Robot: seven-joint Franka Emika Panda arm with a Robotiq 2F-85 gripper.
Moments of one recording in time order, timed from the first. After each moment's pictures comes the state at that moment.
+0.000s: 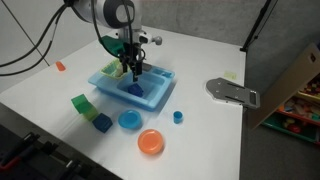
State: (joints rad) arm 0.00 0.65 -0.10 -1.82 0.07 2.23 0.34
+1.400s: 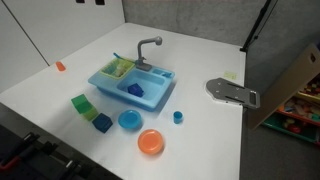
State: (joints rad) arm 0.03 0.02 -0.06 -1.90 -0.07 1.69 0.21
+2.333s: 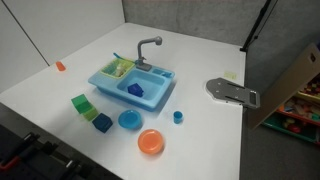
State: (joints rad) arm -0.02 -0.36 -0.06 -2.13 -0.08 1.65 0.12
